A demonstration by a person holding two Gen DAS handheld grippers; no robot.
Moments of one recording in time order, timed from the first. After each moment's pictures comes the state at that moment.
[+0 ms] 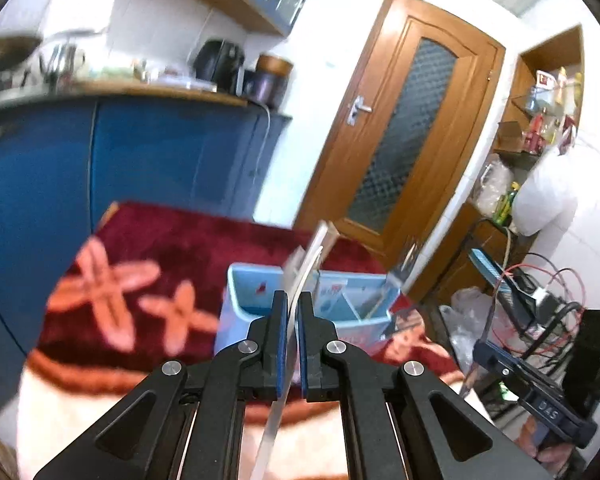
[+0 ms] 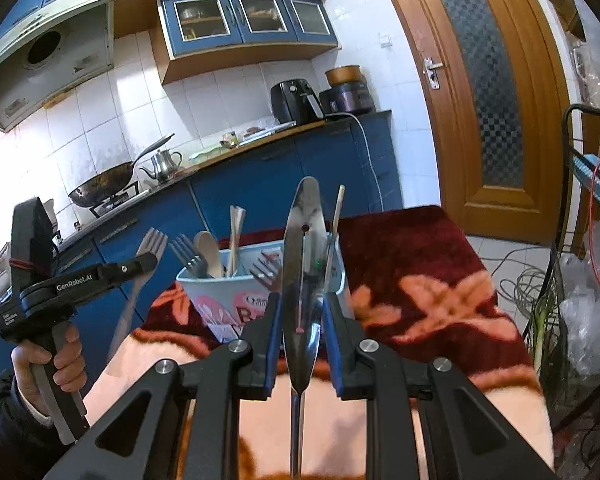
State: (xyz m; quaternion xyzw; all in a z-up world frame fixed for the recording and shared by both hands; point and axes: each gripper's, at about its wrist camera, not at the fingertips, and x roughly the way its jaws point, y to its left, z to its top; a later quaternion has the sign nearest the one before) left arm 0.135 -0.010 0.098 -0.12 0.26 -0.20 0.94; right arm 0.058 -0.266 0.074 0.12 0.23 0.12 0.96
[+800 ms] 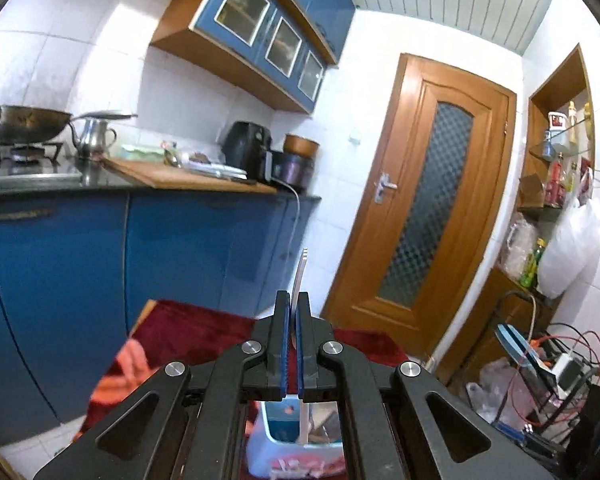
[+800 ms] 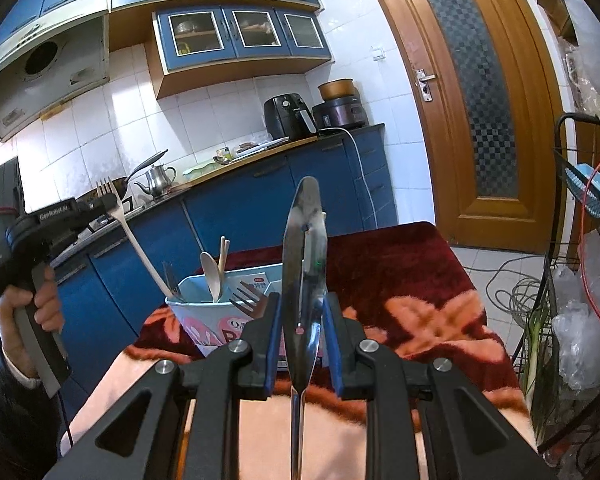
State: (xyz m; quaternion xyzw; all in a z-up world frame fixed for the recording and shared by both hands) left arm 0.148 0.010 0.166 -0.13 0.13 -0.13 0.98; right arm 0.064 -0.282 0.080 0.12 0.20 0.11 0.97
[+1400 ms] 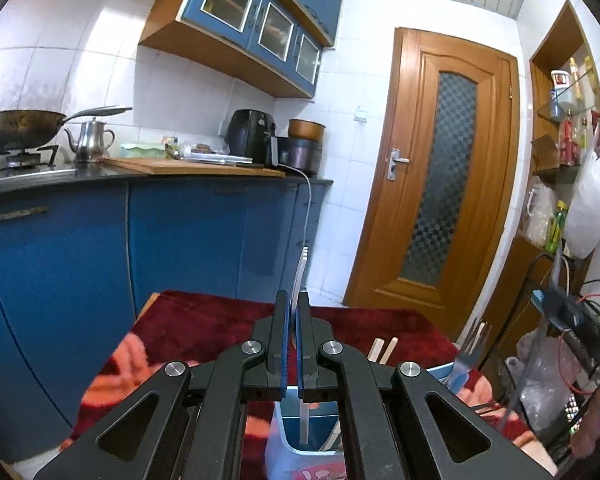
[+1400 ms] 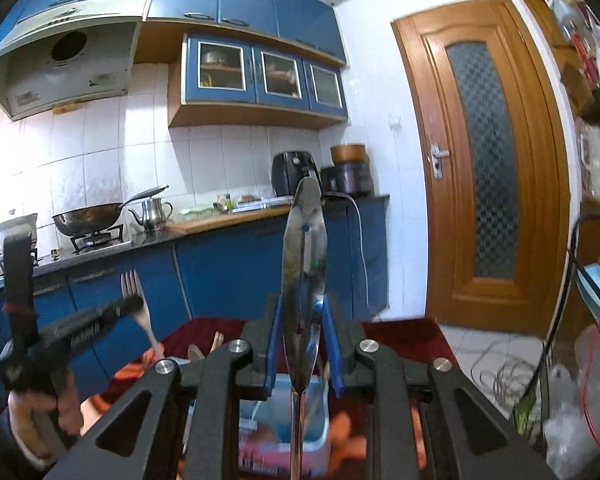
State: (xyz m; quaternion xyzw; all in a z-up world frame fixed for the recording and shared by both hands) left arm 0.180 -0.016 0.111 -0.07 0.15 -0.11 0.98; right arm 0.119 -0.252 0.122 0.05 0.09 0.08 0.99
